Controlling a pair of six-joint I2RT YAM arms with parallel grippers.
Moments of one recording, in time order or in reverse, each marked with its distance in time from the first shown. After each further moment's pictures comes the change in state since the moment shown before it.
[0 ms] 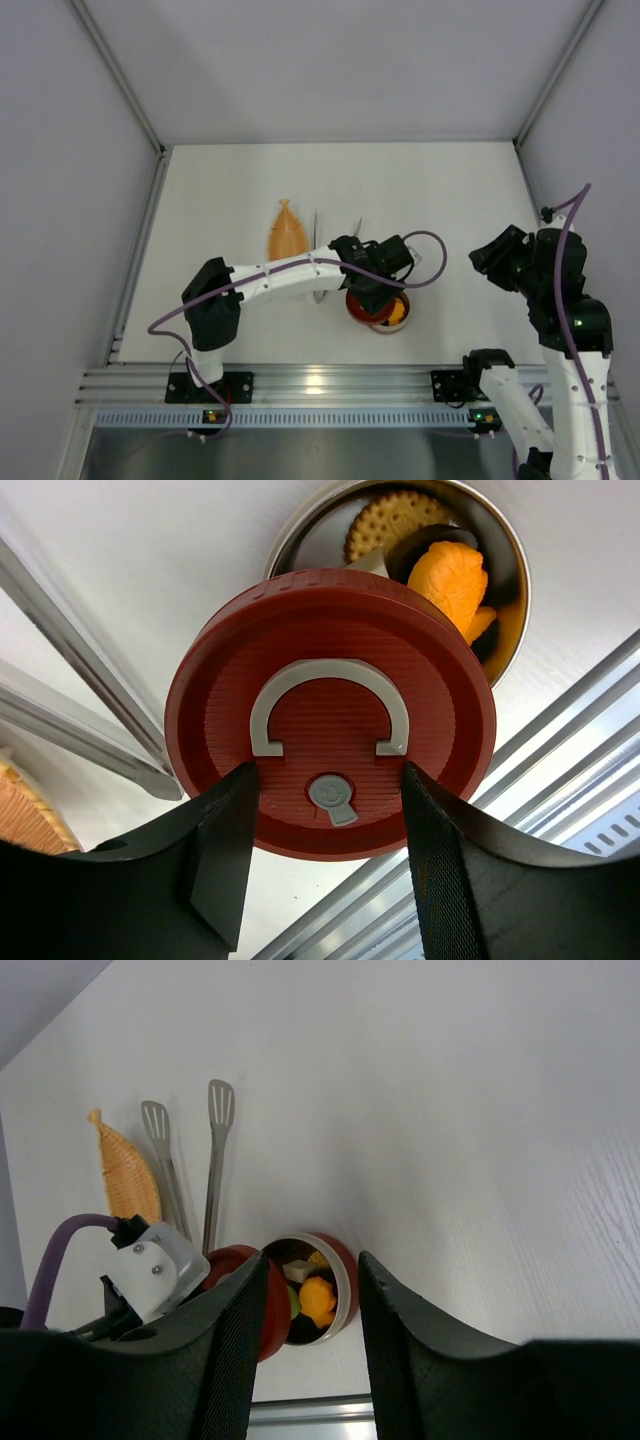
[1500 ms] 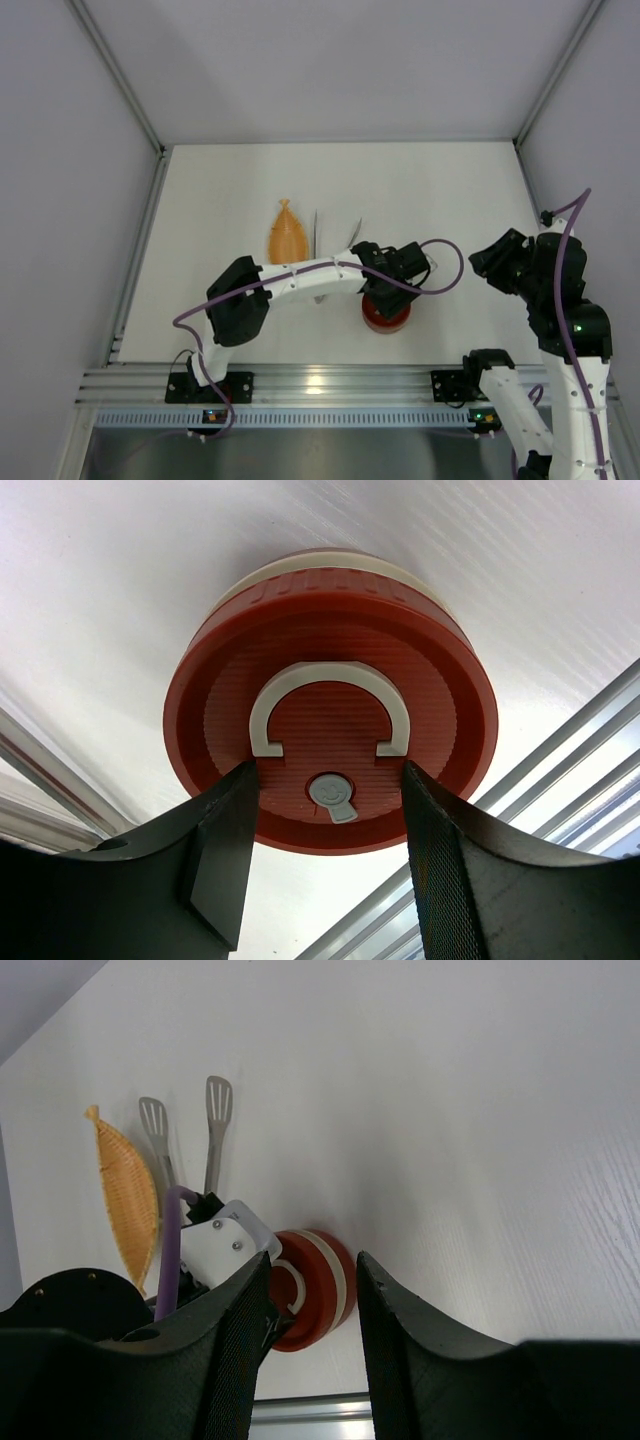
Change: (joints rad) left arm -0.032 0.160 0.088 0.055 0.029 0.007; right arm 0.000 -0.027 -0.026 -0.001 -0.003 -0.003
